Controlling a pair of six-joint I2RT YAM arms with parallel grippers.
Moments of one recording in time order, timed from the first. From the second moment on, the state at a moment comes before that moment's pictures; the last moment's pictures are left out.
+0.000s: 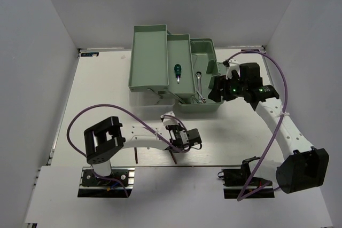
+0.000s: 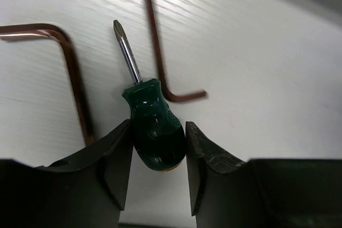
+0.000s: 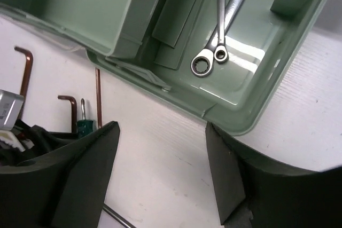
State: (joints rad) left arm -1.29 1.76 1.07 -0.67 -0.61 -1.67; right arm 0.26 1.21 1.07 -0.59 -0.39 0.08
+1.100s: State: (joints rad) left arm -0.84 2.01 1.91 -0.48 -0.62 -0.45; right arm 0.20 1.07 0.73 -0.65 -0.71 -0.26
